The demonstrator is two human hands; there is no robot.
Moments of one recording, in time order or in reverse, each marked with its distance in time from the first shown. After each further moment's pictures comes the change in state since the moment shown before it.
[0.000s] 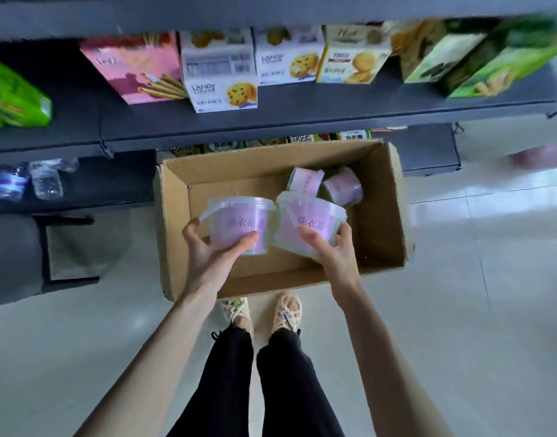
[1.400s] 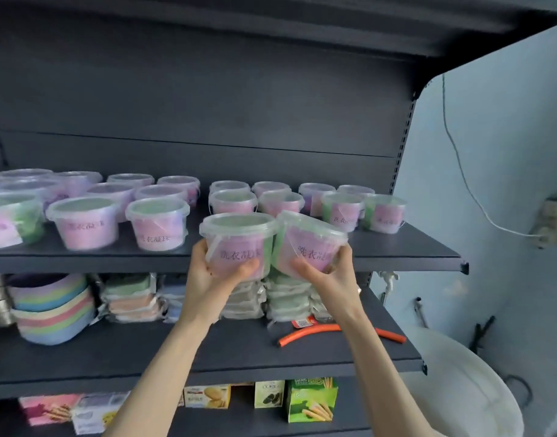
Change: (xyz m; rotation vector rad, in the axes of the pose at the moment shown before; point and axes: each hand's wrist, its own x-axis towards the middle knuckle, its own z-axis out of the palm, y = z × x) left_hand -0.269 0.508 0.230 -0.459 -0.007 1.053; right_hand -0.043 -0.516 -0.358 -0.015 -0.165 -1.084
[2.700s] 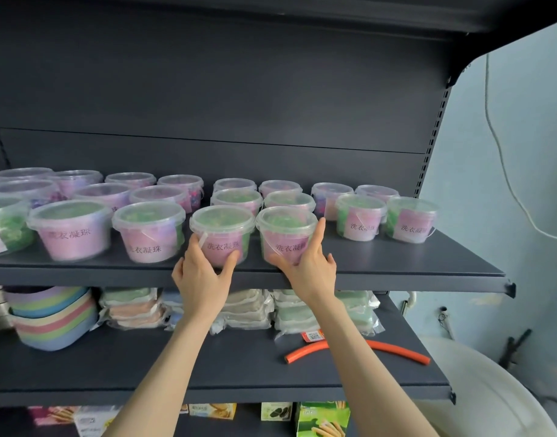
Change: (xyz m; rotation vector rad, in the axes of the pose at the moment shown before) left_hand 0.087 -0.074 0.012 0.857 0.412 0.233; right_hand 0.095 0.051 0.049 -0.678 -0.032 -0.002
